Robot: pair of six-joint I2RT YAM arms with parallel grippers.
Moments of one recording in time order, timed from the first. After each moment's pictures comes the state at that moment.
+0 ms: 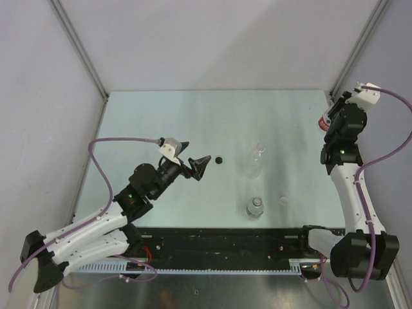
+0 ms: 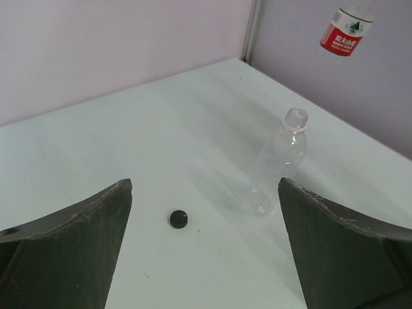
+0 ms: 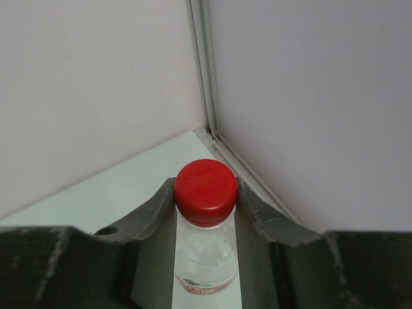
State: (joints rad) left arm -0.86 0.81 0.56 0.36 -0.17 -0.09; right arm -0.06 1.11 1.05 0.12 0.48 0.10
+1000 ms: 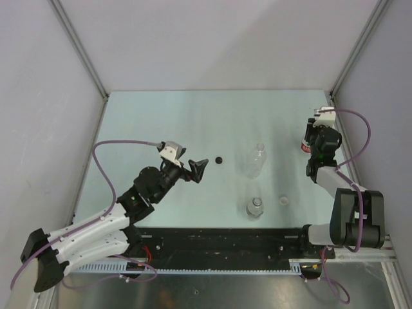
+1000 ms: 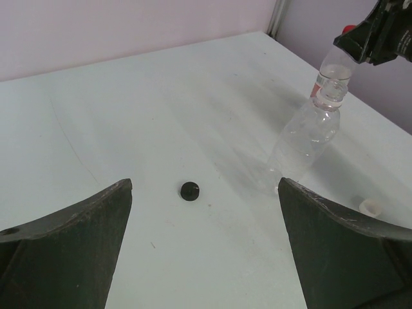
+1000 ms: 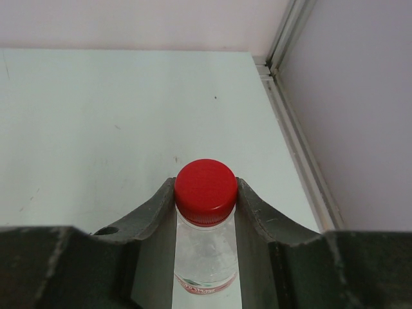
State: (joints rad) left arm -0.86 0.83 0.48 0.36 -0.25 -0.15; right arm -0.09 1.35 0.63 0.64 0.11 -0.14
